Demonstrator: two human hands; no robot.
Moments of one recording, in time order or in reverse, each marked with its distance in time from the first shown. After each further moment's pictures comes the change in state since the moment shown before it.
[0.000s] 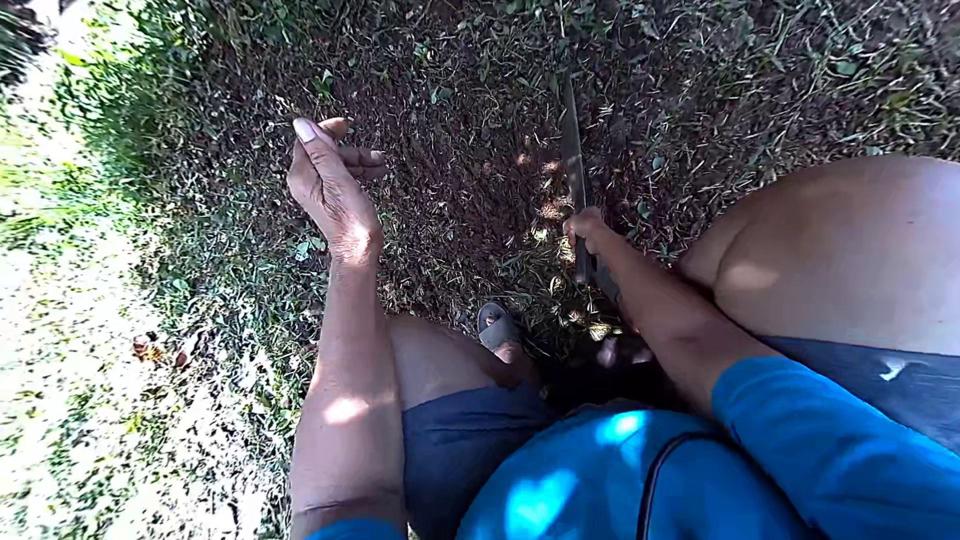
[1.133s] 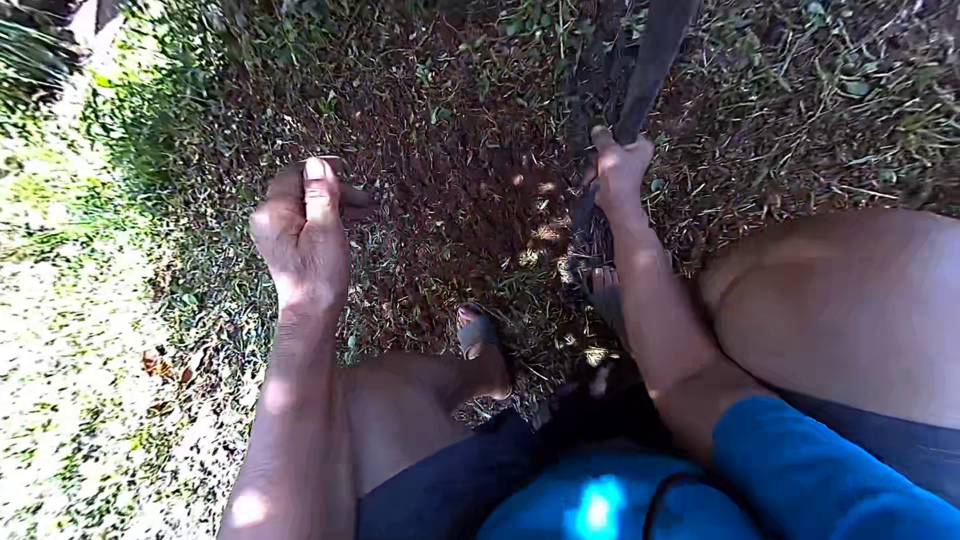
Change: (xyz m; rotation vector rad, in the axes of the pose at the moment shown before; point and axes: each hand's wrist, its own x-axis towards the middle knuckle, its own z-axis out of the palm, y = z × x) left_hand -0.002 0.040 -0.004 0.365 -0.166 -0.076; right_hand -0.047 -0.102 -0.051 0.663 0.283 -0.638
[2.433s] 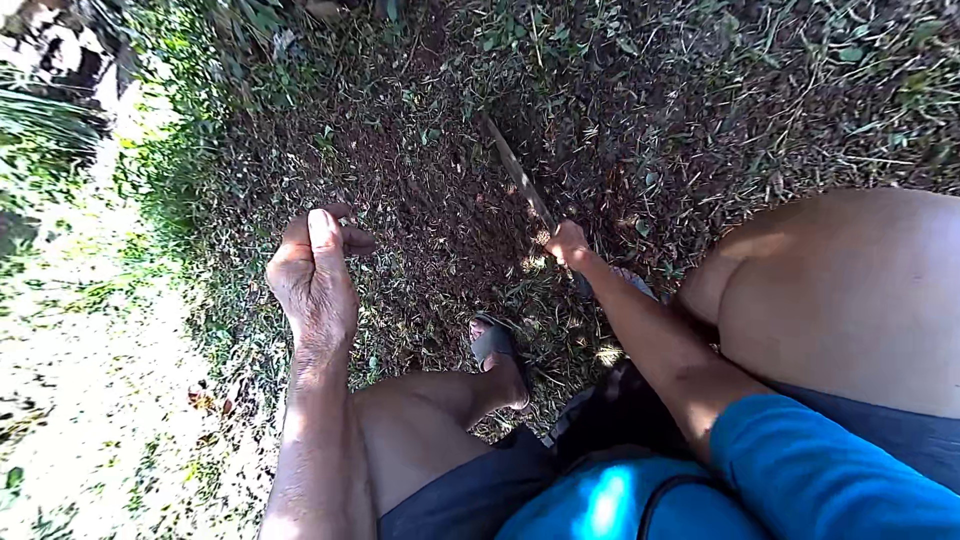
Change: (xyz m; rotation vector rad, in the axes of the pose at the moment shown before) left_hand -0.004 -0.010 0.000 0.015 -0.048 0.133; right_hand -0.026 0.102 -0.003 -0.928 -0.521 0.393
